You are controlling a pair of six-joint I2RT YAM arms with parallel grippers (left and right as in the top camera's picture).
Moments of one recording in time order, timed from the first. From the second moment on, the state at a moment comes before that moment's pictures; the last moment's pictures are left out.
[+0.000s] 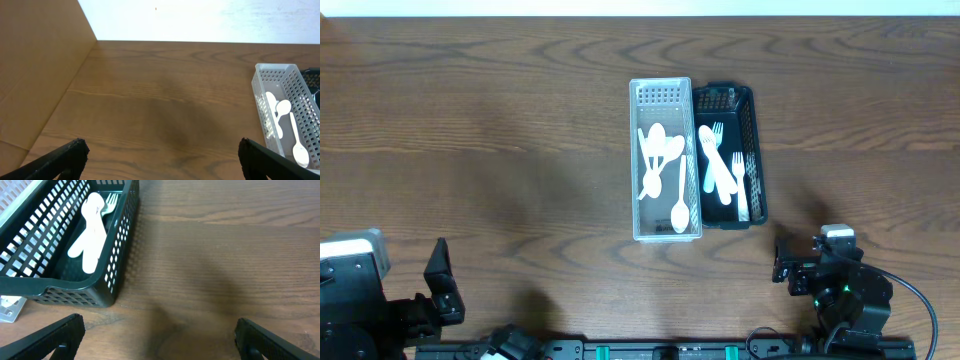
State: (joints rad) left arm -0.54 0.73 1.73 -1.60 -0.61 -0.29; right arm -0.13 0.02 0.17 -0.68 -0.21 -0.03
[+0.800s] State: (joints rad) left arm -0.18 0.45 1.37 -1.20 -0.61 -0.36; right arm -0.13 0.02 0.17 -0.68 -0.21 -0.03
